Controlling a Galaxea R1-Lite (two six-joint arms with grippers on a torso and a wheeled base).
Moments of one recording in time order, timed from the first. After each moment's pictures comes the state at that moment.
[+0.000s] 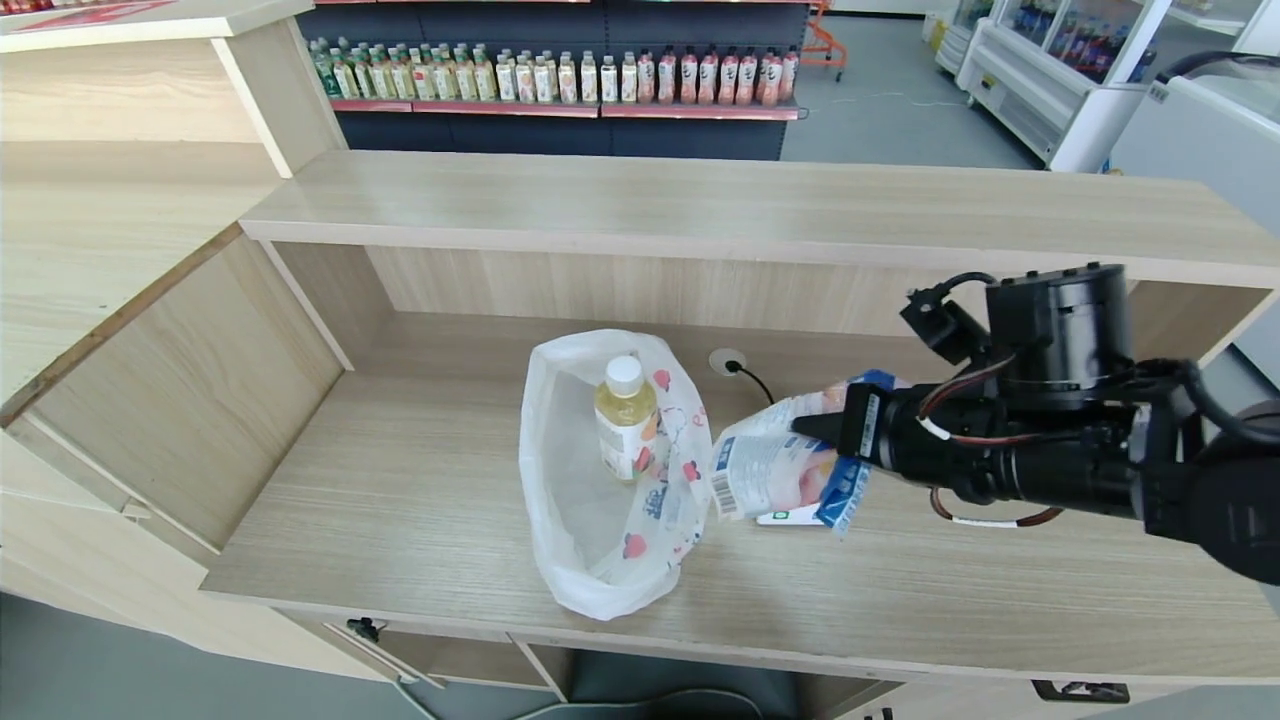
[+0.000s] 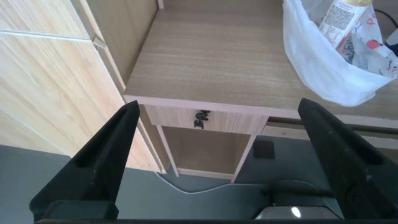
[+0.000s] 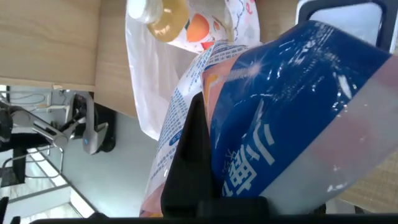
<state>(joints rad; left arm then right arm) 0.00 0.00 0.00 0.00 0.02 0.01 0.52 1.65 -0.91 -0.34 0.11 0.55</state>
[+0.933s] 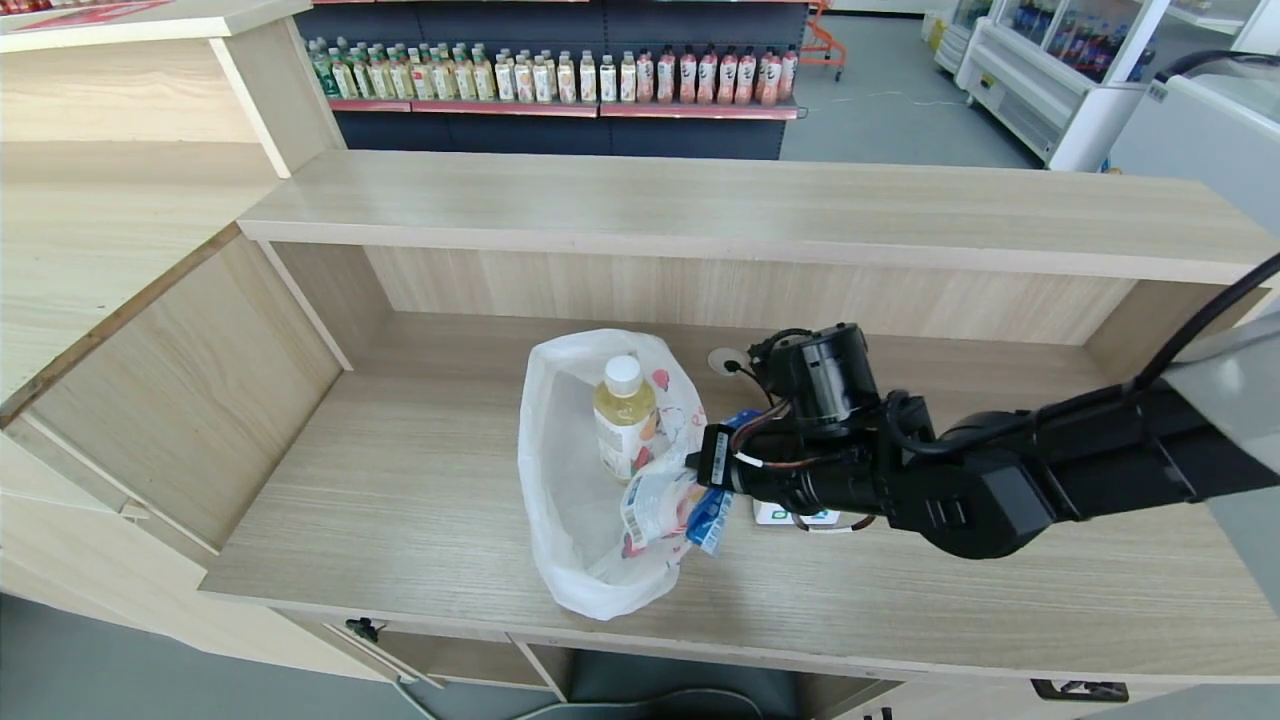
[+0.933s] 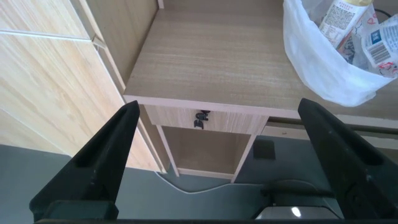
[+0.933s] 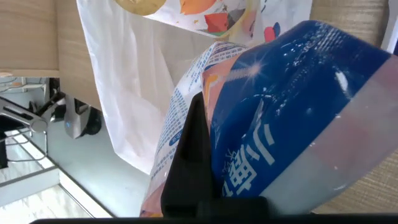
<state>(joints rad) 0.00 0.00 0.00 0.00 0.02 0.01 0.66 2.01 -1.16 -0.34 0.03 0.58</state>
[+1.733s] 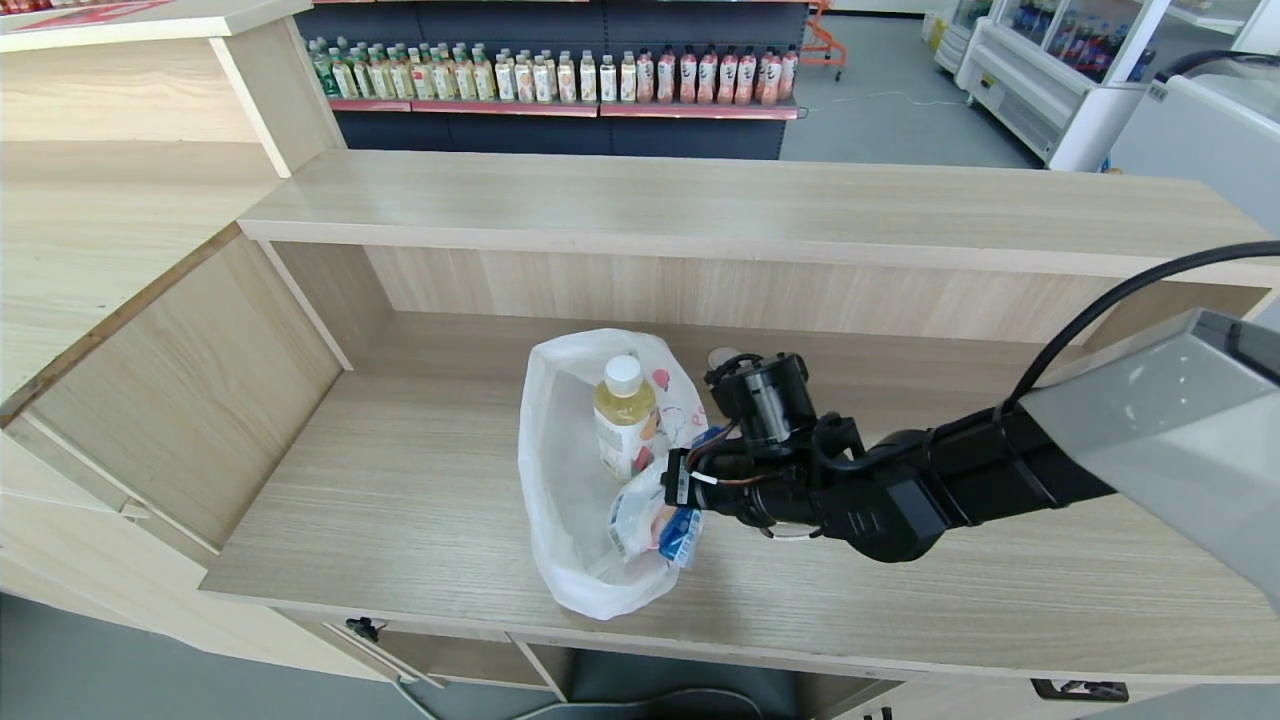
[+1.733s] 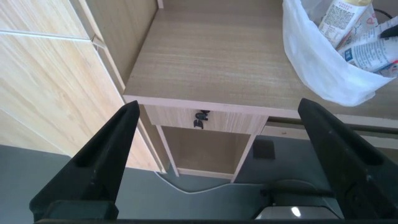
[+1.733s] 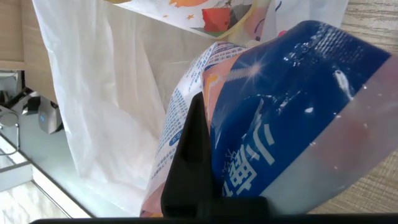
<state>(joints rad) 0.00 0.00 0.00 0.00 0.02 0.01 0.68 2.14 -1.25 -0.35 0.00 0.52</state>
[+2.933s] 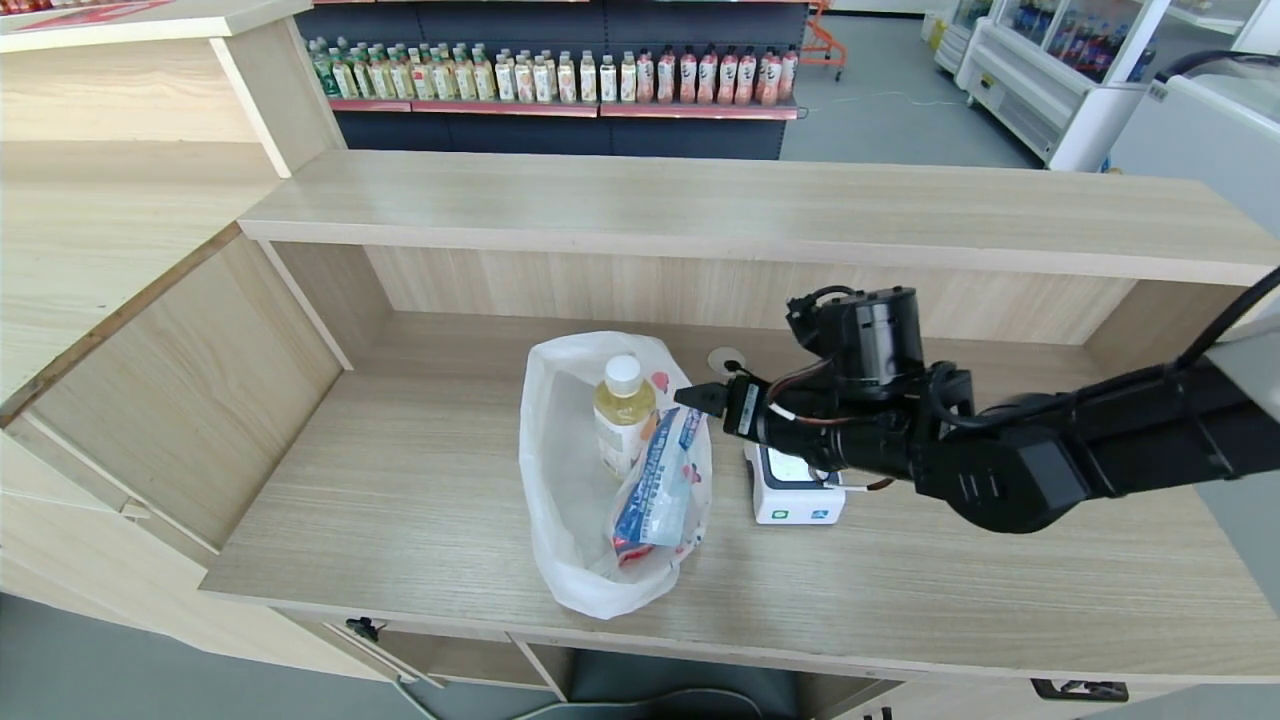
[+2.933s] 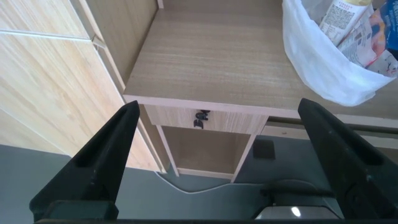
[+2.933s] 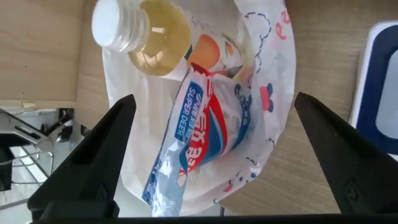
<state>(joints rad) 0.00 0.00 0.00 0.00 0.02 0.01 0.57 1.96 -1.14 -0.47 0.05 0.55</state>
